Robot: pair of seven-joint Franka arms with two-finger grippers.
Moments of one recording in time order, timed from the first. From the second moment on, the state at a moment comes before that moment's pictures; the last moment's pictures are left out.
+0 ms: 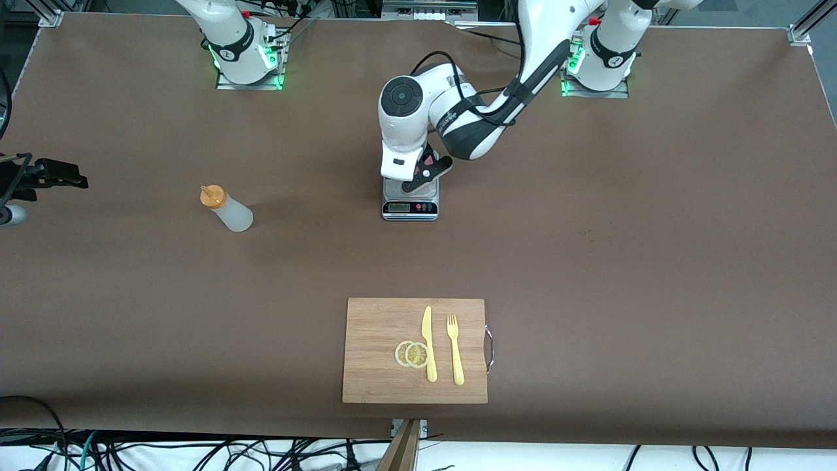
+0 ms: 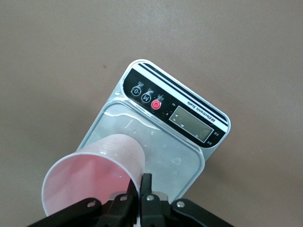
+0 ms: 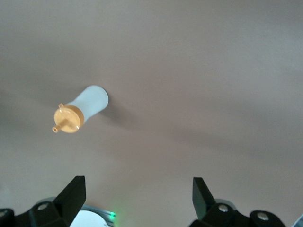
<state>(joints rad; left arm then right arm) -0.57 0.67 -0.42 -1.56 0.16 2.13 -1.62 -0.12 0.29 -0.07 -1.43 -0.02 1.47 -0.51</state>
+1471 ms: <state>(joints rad) -0.59 0.67 -0.40 -1.46 0.20 2.11 -1.64 -0.28 0.51 -0.07 -1.62 0.54 1.52 -1.68</state>
